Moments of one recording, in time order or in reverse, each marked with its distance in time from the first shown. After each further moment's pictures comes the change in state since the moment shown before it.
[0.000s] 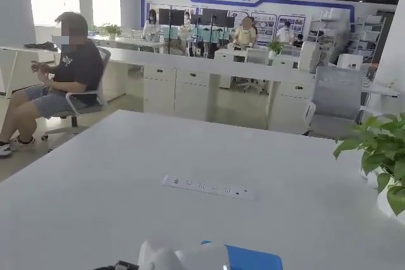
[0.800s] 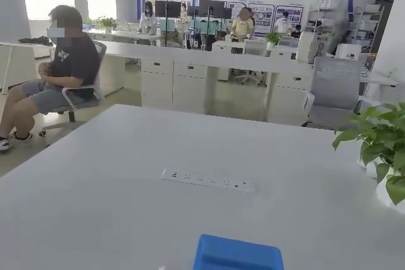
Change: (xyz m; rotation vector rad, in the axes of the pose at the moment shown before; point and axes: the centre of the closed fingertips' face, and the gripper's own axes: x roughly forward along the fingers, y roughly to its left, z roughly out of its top) left arm 0.028 -0.008 -0.098 0.131 0.269 -0.155; right arm 0.021 0.009 -0.047 0.172 0.084 0.040
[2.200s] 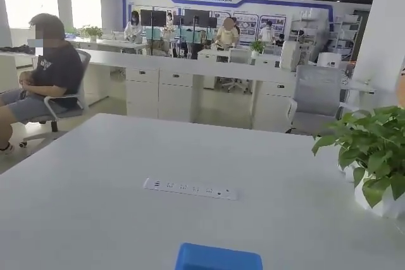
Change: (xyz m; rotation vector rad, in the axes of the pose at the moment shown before) left arm 0.023 0.015 -0.068 -0.389 0.227 0.094; right arm -0.093 -0.030 0.012 0.246 -0.190 -0.204
